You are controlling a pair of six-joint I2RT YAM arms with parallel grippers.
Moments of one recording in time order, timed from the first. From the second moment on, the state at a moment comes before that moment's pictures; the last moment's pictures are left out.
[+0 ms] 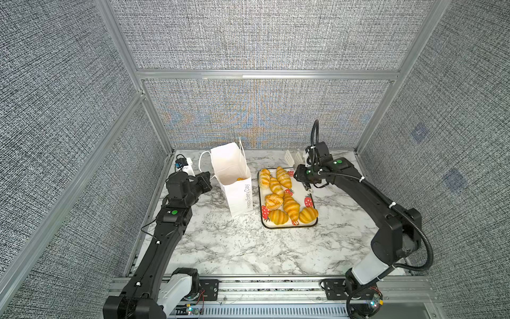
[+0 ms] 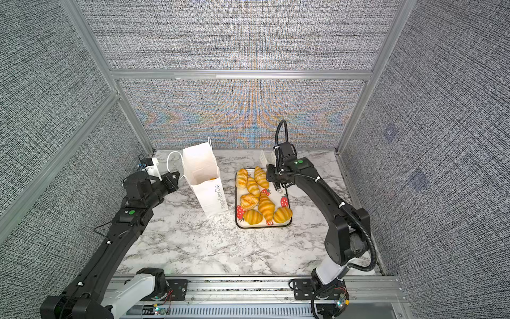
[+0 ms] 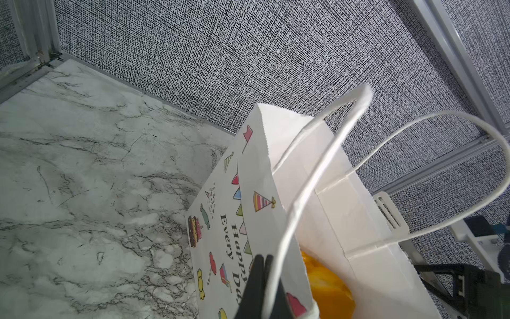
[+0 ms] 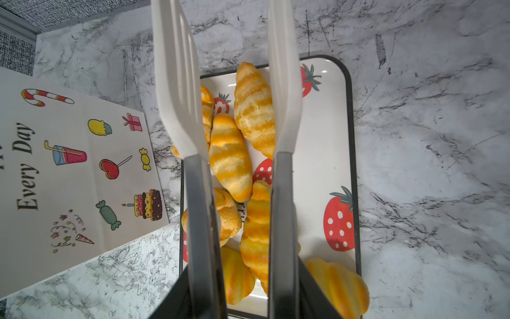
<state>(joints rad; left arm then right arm) -0.12 1.01 0.81 -0.12 0.22 -0.56 0.39 1.67 1.52 -0.80 -0.06 0.44</state>
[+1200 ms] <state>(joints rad) -0.12 1.01 0.80 -0.12 0.22 -0.56 0.37 1.87 1.49 -0.76 -0.13 0.44</state>
